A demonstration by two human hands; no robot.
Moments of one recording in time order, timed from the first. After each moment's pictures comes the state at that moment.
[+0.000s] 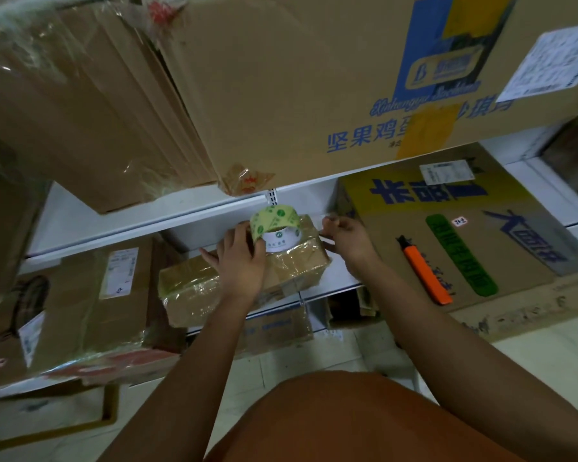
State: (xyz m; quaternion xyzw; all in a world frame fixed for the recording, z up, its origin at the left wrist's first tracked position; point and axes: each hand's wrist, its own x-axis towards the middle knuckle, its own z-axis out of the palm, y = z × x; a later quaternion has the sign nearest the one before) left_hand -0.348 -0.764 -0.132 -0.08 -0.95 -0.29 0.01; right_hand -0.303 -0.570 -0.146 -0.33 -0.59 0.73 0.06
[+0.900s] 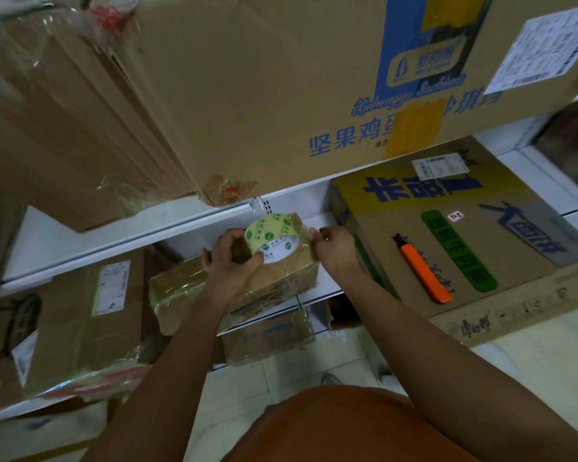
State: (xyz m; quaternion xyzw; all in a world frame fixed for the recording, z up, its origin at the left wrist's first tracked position) left_hand -0.362 -0.775 -0.124 -0.10 -0.90 -0.40 -0.10; right_hand -0.311 -0.578 -0.168 -0.36 -0.77 0.53 0.06
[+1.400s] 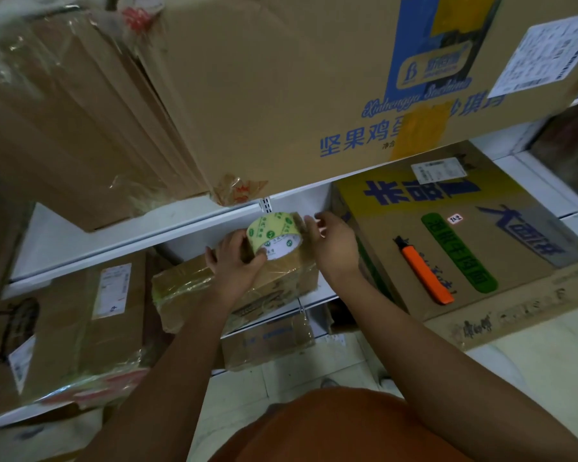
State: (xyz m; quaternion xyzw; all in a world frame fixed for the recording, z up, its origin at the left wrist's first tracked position) left_hand -0.374 -0.770 -0.131 -0.15 -0.93 -0.31 -0.08; right_hand -0.313 -0.592 -0.151 -0.31 -0.83 0.43 0.18
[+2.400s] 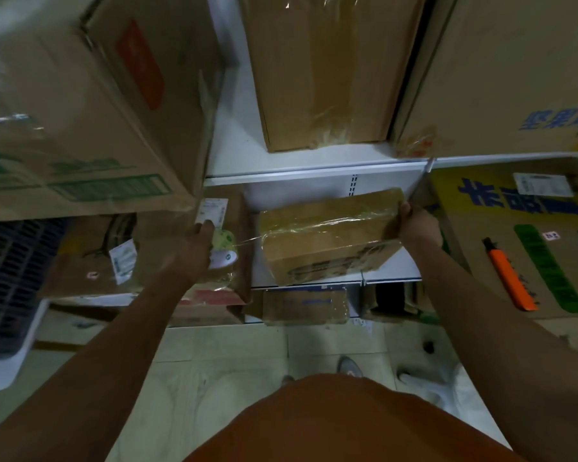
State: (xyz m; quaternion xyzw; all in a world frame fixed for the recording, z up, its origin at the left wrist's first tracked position) left_hand -0.364 -1.035 -0.077 -0.15 -0.99 0.04 -0.04; right_hand -0.333 -0.633 -0.152 -0.35 -0.90 0.24 -0.02
